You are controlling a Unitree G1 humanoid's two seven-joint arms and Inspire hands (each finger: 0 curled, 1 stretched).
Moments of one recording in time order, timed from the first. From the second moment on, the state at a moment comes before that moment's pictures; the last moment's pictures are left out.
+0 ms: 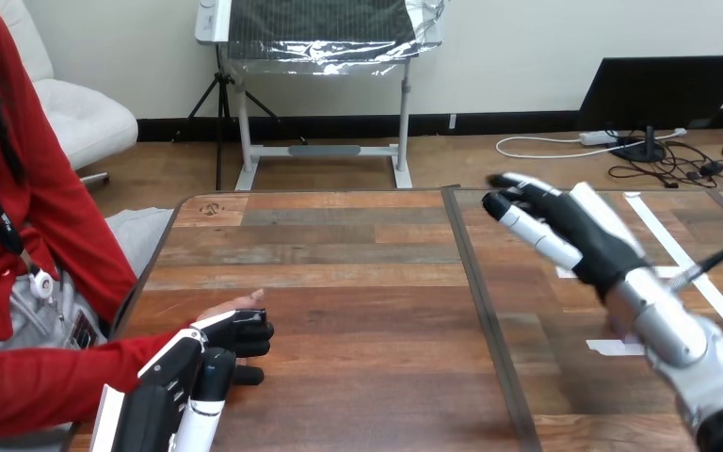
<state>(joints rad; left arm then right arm) 0.66 0.12 -0.12 -0.25 0.01 -0.58 0.02 -0.61 -0.41 0.08 1.08 -0.28 -0.51 0.11</state>
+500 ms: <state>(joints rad) 0.66 0.12 -0.12 -0.24 0.01 -0.58 0.02 -0.76 -0.47 0.15 1.23 -0.42 -0.42 0.01</state>
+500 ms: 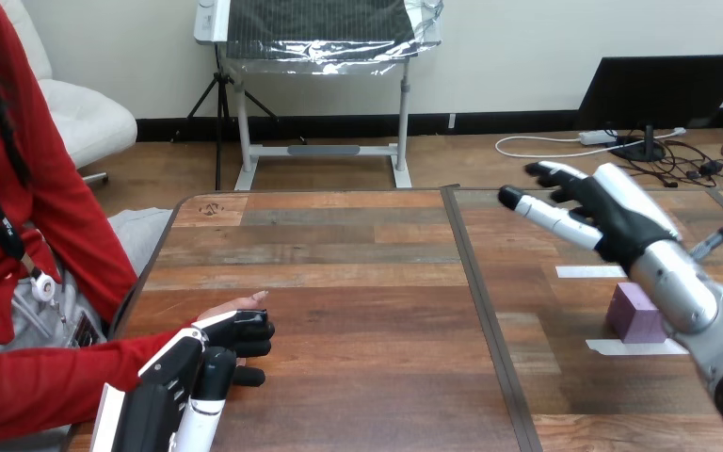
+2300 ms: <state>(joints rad) 0.63 0.12 -0.12 -0.24 0.01 -0.59 0.02 -0.90 -0.54 0.28 1.35 -0.59 -0.14 0.02</state>
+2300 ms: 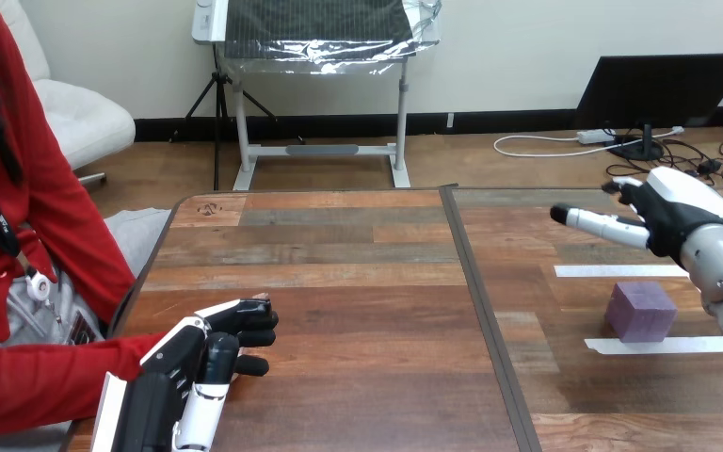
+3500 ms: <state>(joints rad) 0.63 0.12 -0.12 -0.24 0.00 -0.61 0.02 -0.85 -0.55 0.35 1.38 -0.62 -0.06 0.10</state>
